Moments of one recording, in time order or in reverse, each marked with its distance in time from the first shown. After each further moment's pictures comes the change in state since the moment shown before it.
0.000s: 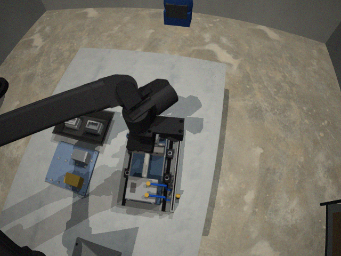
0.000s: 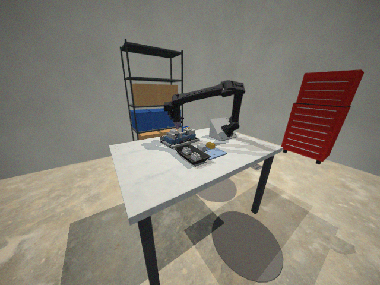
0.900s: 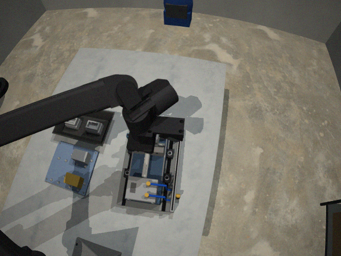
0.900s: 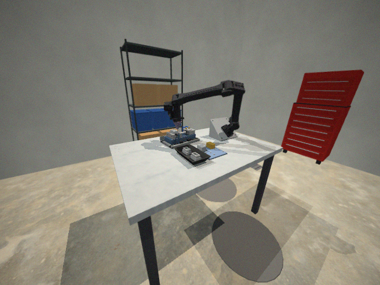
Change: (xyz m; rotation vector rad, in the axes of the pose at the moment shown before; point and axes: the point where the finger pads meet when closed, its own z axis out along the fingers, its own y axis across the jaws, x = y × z) arm -0.001 -0.001 -0.001 0.001 0.000 0.000
